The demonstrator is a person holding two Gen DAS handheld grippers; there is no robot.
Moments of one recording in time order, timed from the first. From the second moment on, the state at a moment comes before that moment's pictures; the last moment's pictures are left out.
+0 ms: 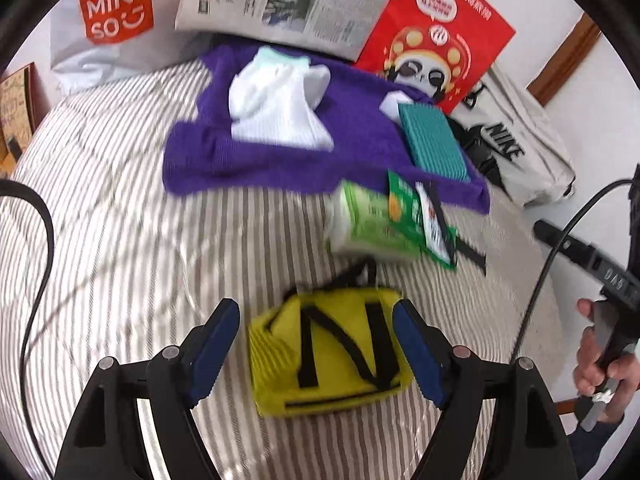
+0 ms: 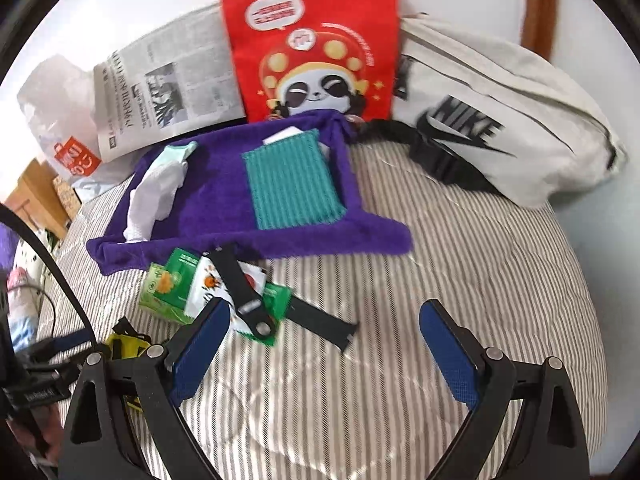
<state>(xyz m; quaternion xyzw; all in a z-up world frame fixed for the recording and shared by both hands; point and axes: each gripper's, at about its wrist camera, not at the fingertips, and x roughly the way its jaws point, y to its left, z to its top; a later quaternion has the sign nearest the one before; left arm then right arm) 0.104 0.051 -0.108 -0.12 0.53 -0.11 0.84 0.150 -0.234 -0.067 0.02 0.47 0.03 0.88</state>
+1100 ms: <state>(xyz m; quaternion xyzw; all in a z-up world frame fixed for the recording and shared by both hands) 0.095 0.005 -0.112 -0.14 0.54 -0.08 0.83 0.124 -0.281 -0.100 0.06 0.48 0.02 0.87</state>
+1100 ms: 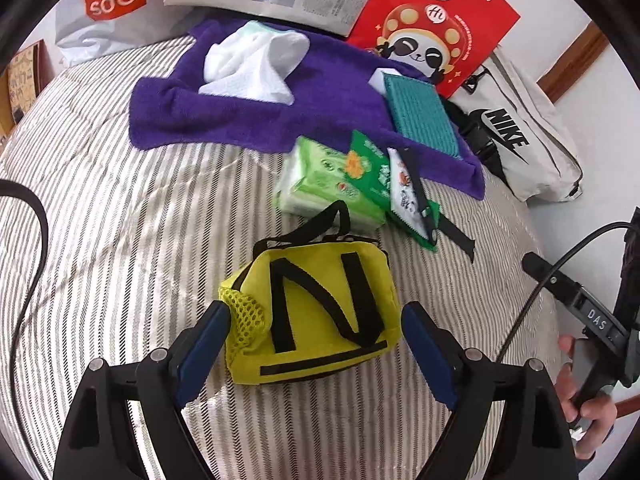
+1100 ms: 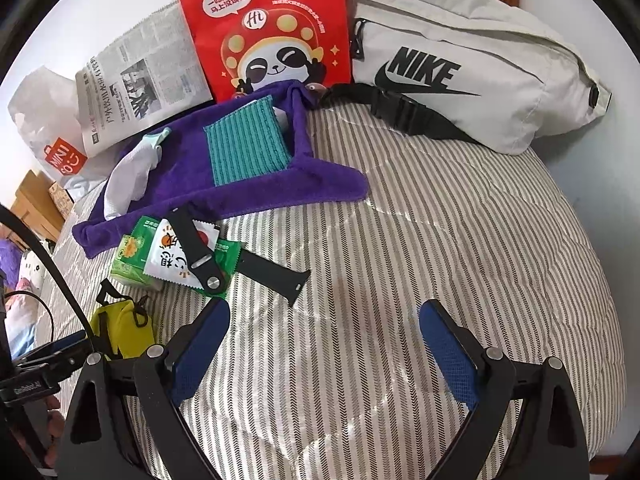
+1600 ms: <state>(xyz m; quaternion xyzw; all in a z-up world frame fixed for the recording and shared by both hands) 0.097 0.018 -0.128 -0.07 0.53 -0.07 0.84 0.128 -0.287 -0.110 0.06 0.49 0.01 0.87</state>
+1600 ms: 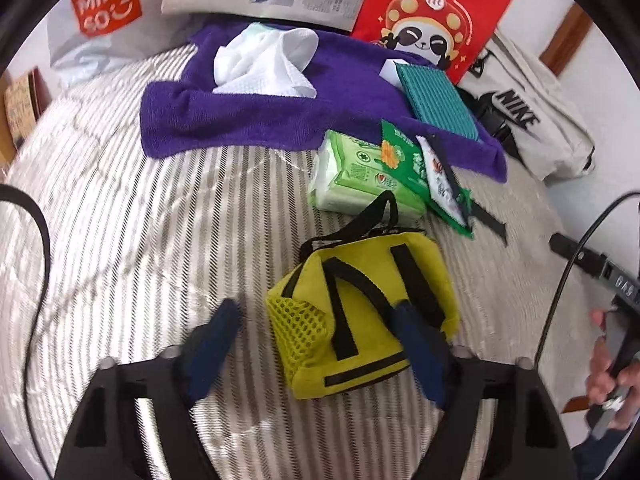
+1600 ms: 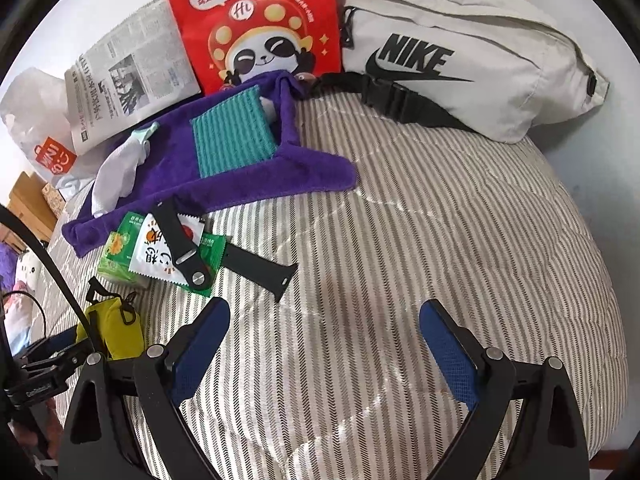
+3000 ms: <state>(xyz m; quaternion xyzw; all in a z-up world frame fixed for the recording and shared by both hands) 0.087 0.074 -0.127 -0.12 0.45 -0.14 0.87 0.190 -0.191 -0.126 0.04 0.47 0.16 0.86</state>
